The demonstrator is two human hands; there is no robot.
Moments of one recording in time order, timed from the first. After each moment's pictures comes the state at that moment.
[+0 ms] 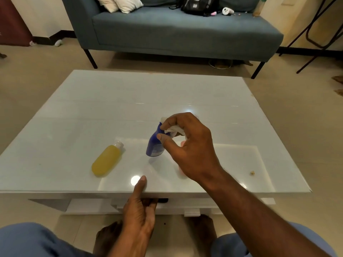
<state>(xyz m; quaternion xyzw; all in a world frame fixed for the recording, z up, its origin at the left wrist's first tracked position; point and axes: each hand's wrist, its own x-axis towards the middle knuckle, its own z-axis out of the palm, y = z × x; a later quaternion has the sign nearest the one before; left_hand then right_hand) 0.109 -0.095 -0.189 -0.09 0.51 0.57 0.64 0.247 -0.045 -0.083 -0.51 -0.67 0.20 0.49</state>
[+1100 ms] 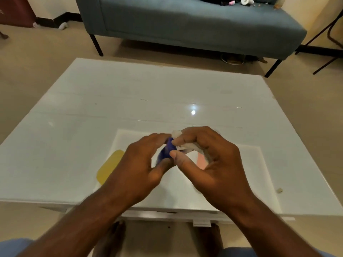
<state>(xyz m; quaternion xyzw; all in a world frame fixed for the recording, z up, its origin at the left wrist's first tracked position) 0.057 -0.015 -0.101 0.77 0.47 0.32 0.31 0.242 -0.047 -0.086 -0.49 -0.71 0.20 0.47</state>
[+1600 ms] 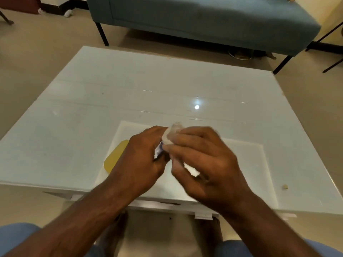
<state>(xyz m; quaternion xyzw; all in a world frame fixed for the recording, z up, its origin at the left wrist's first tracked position) 0.049 -0.021 -0.103 0.74 0.47 0.35 0.33 0.226 -0.050 -0.099 -0.40 -0.81 -0.01 0.42</state>
